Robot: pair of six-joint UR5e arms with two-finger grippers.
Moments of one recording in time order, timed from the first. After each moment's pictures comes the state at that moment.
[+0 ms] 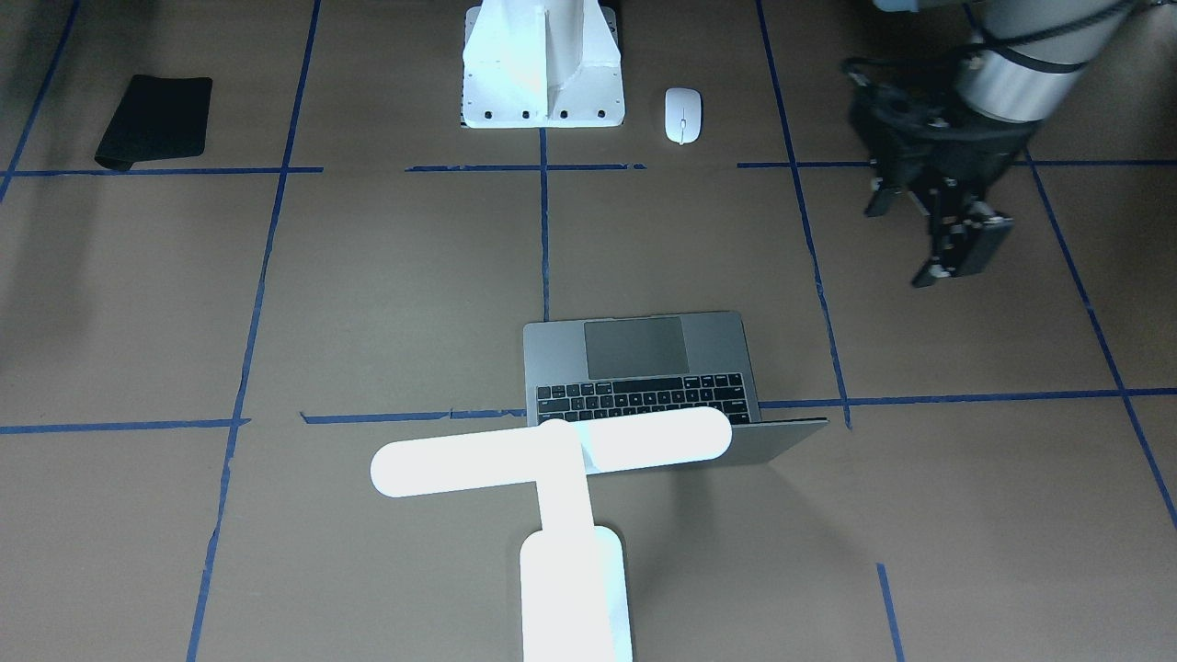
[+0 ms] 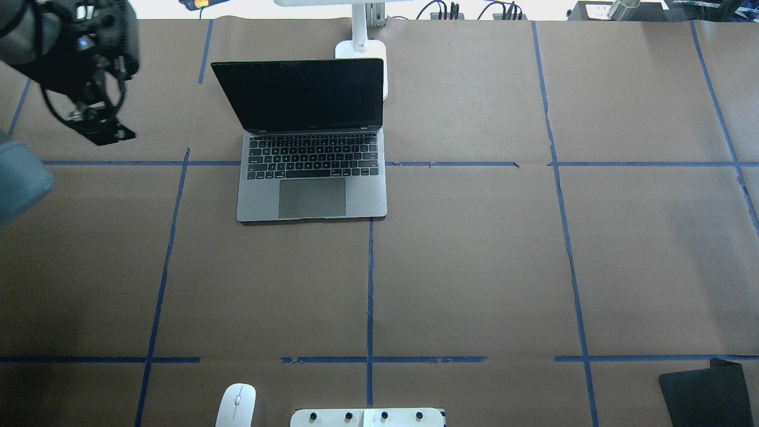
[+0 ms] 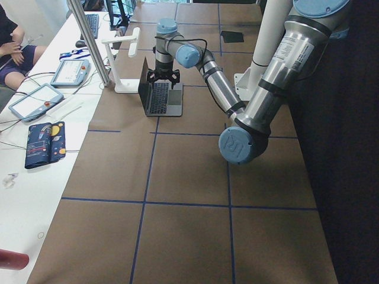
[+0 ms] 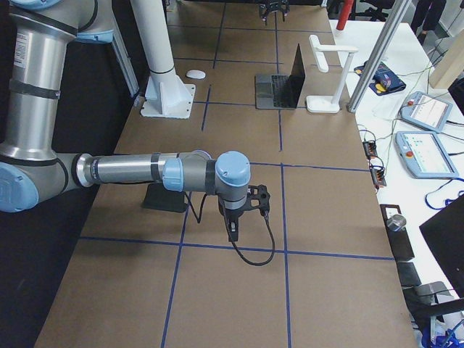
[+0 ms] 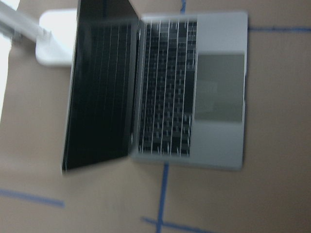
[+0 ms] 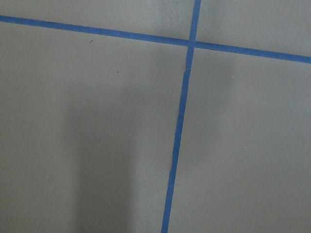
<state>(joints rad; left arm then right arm) -1.07 -1.95 -2.04 -1.32 -2.15 0.54 1.55 -1.80 1.89 -1.61 2.35 -0.08</state>
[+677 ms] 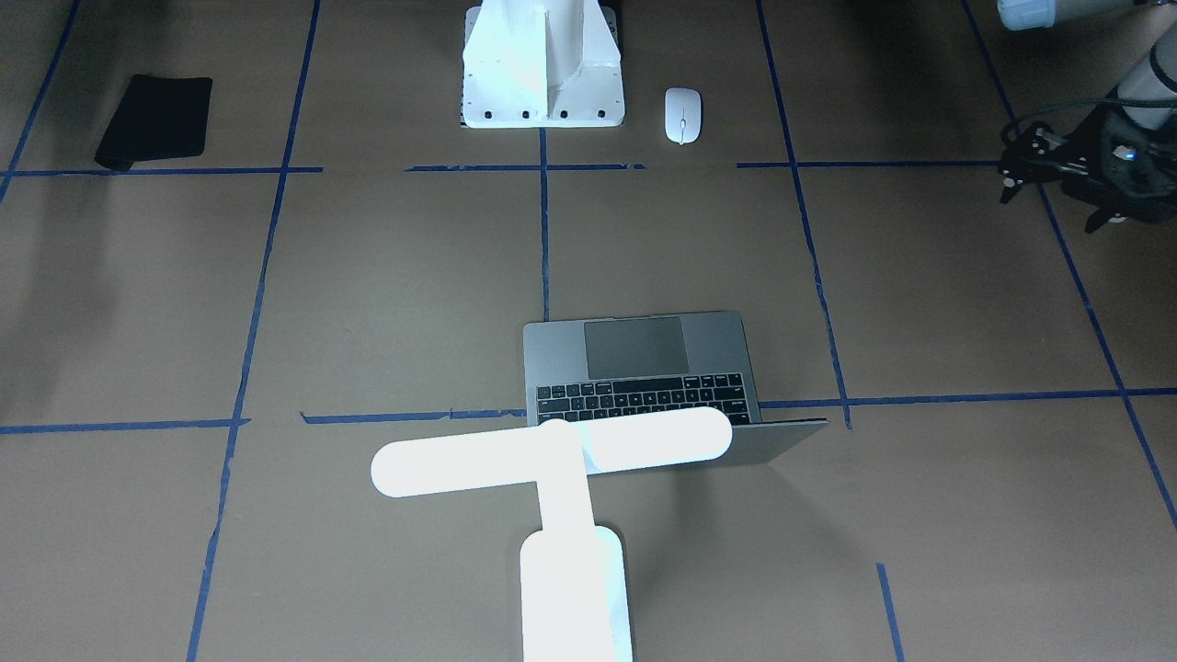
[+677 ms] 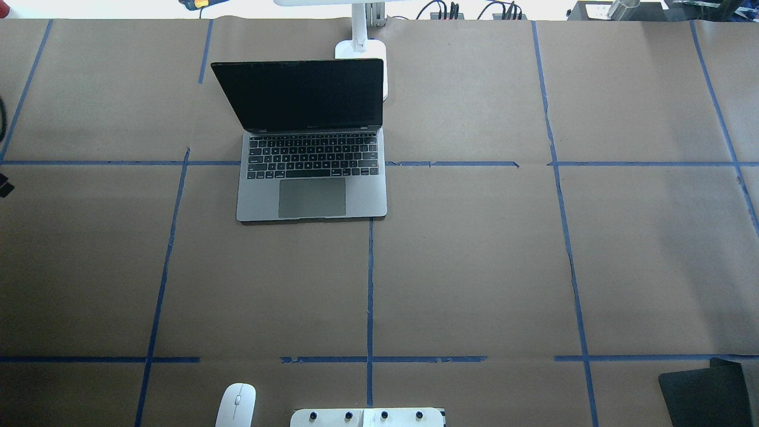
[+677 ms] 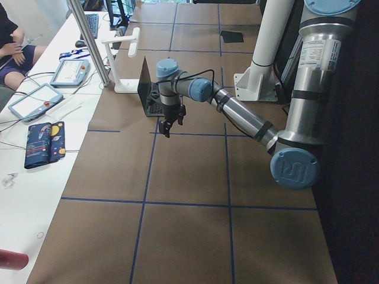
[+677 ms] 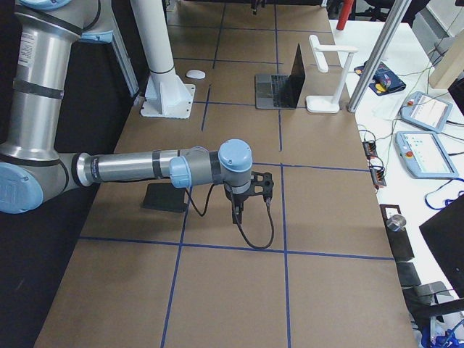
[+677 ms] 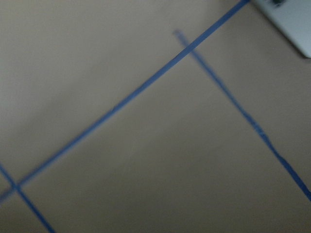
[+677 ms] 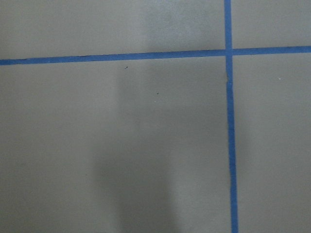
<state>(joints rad) -1.20 -1.60 -2.06 -1.31 -2.24 -0.04 1.41 -1.84 1.92 -1.36 2.40 0.36</state>
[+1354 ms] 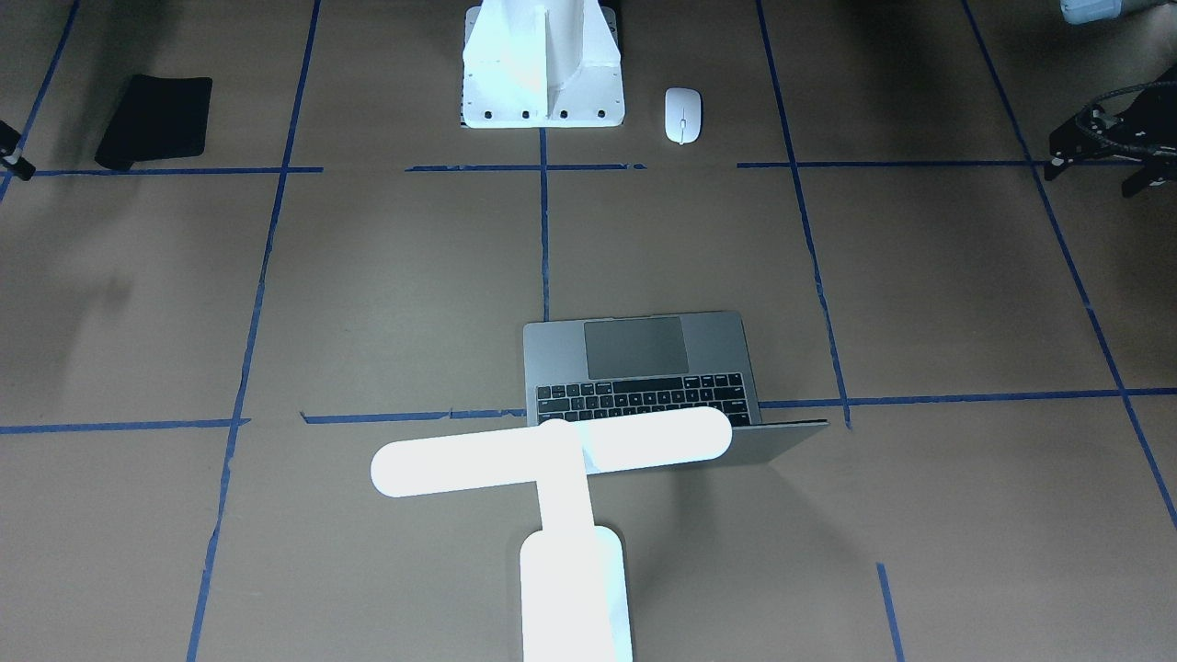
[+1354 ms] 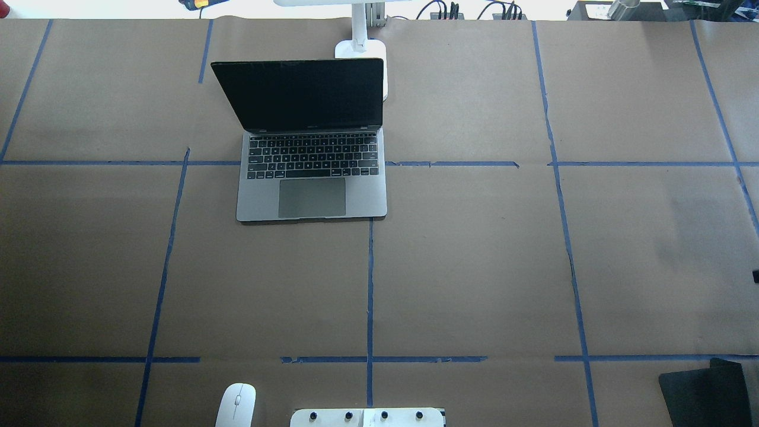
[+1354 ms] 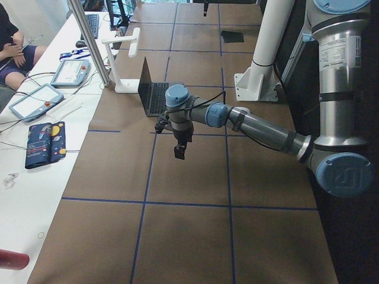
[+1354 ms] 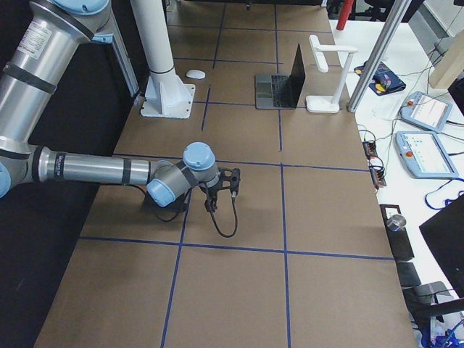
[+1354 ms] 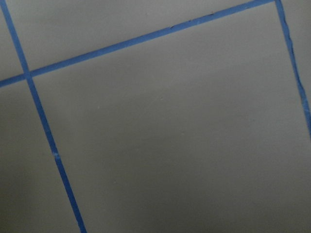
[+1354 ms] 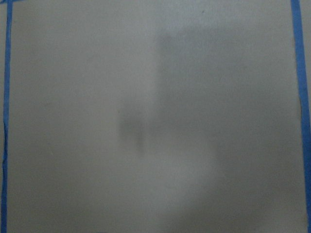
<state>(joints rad) -1.26 -1.43 -2.04 -1.47 -2.32 -0.11 1.09 -2.12 1.92 -0.72 2.31 0.82</state>
